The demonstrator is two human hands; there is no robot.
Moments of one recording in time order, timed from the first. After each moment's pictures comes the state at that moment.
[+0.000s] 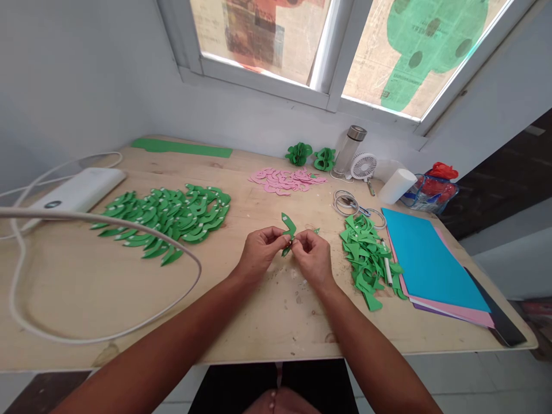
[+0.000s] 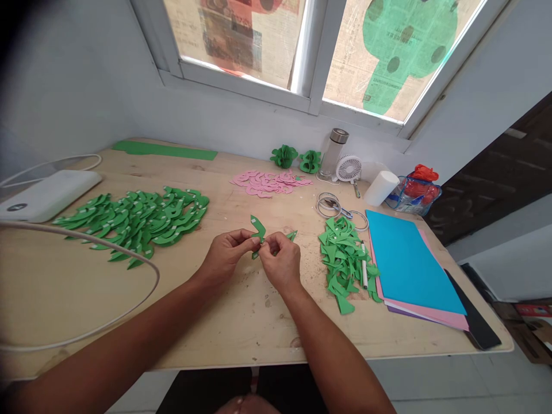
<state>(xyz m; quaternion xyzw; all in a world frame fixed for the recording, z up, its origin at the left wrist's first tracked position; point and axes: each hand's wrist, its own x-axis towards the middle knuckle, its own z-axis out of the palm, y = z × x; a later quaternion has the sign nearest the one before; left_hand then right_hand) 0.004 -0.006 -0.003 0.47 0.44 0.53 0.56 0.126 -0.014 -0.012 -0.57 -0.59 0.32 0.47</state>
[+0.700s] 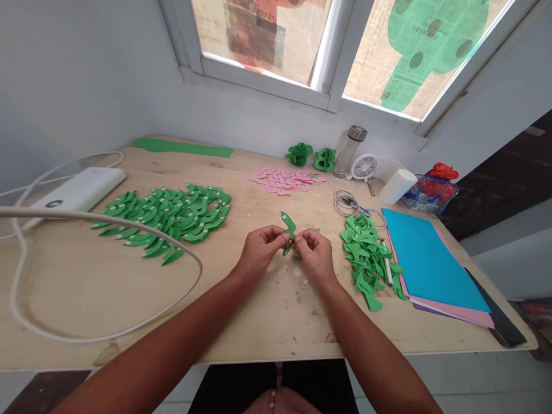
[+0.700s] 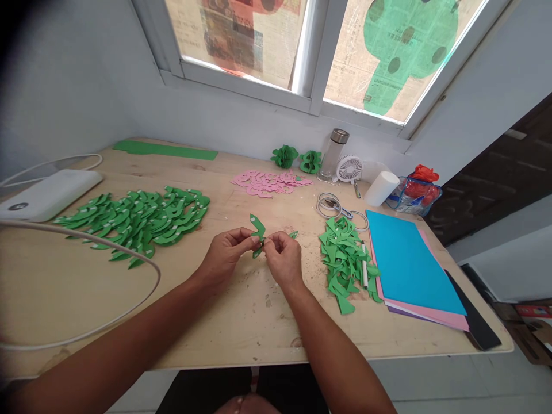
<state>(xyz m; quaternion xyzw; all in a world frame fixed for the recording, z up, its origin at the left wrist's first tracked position) 0.003 -0.006 -0.004 0.46 0.44 0.53 0.56 0.128 -0.007 -0.016 -0.55 -0.54 0.41 0.49</state>
